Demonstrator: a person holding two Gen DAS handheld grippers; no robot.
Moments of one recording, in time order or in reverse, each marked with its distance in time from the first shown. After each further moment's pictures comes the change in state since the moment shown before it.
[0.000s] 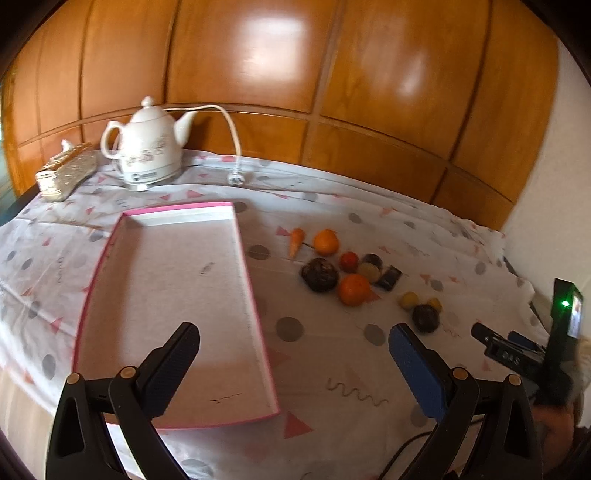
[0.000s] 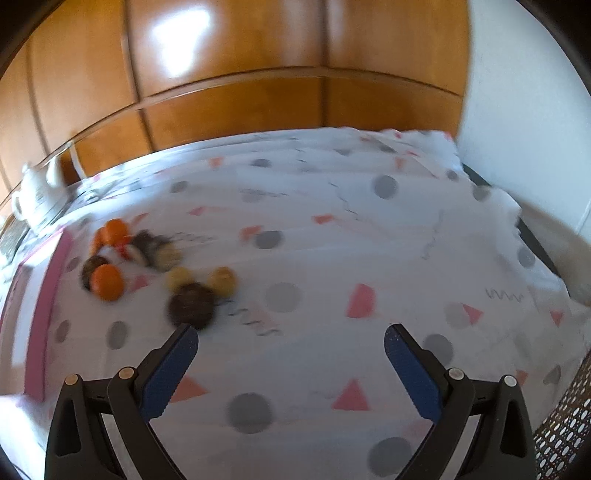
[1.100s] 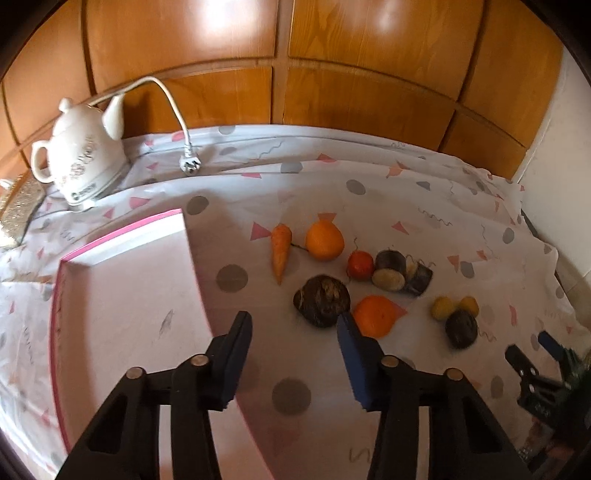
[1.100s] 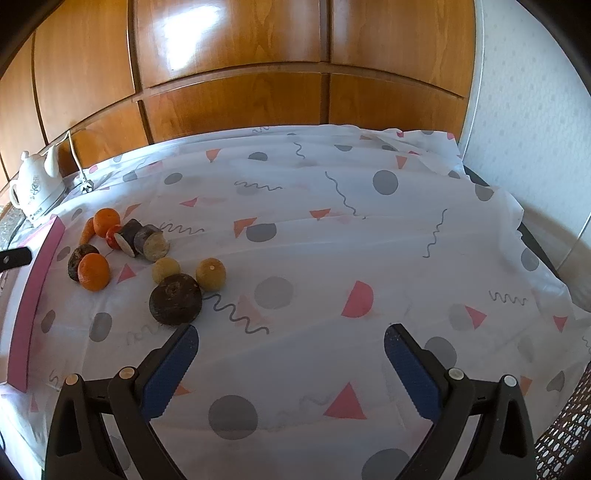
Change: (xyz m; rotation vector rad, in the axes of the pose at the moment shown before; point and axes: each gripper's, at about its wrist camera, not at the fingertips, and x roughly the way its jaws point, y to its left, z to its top) left arm 0.116 -0.010 0.068 0.148 0.235 -0.002; right arm 0.012 0.002 -0.006 -0.045 -0.004 -0.007
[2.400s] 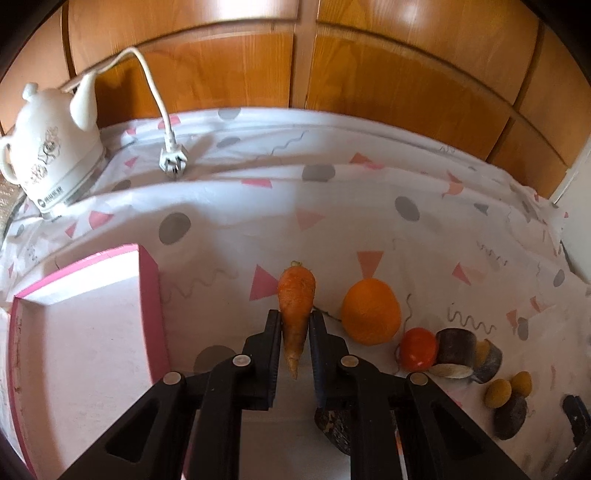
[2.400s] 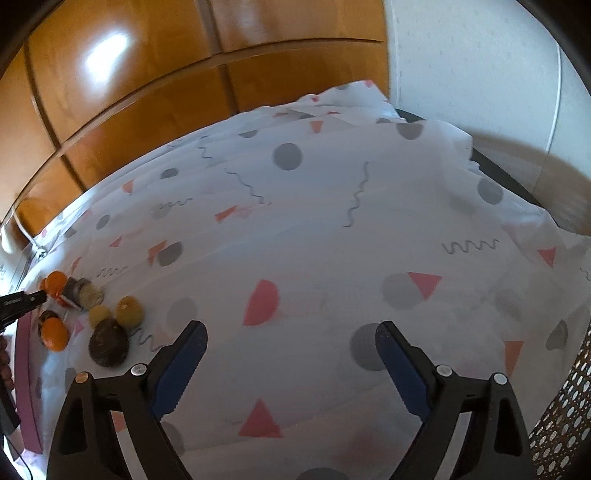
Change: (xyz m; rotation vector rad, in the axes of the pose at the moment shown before) left arm 0.083 0.010 0.051 -0.049 0.020 0.043; right arm 0.016 -0.077 0.000 0.302 0.063 -0.064
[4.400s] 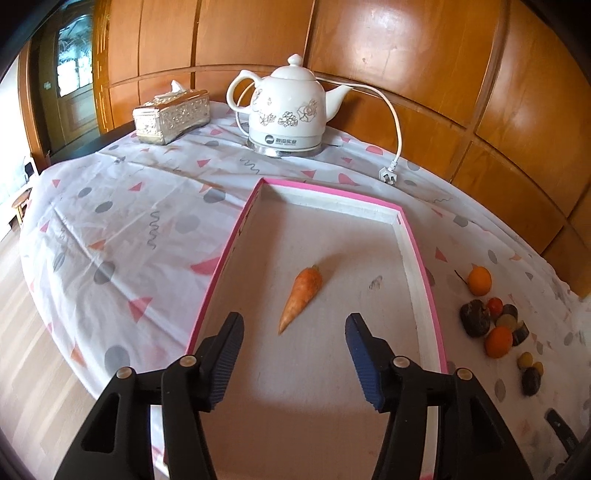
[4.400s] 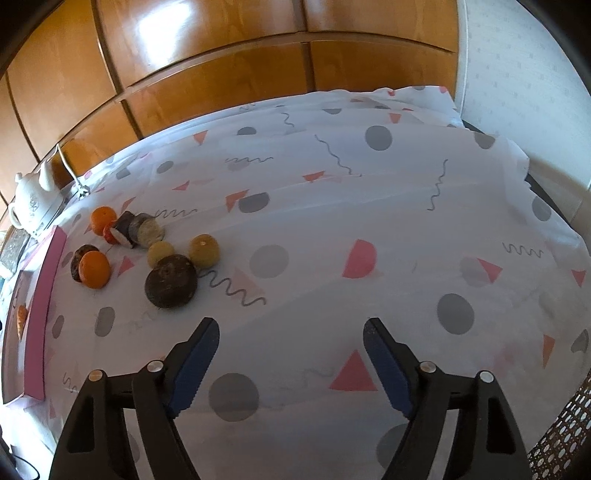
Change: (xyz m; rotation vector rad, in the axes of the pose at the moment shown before) left arm -0.142 0.134 -0.145 -0.425 -0.179 0.233; right arm -0.010 0.055 -0.030 -0.193 0.057 0.113
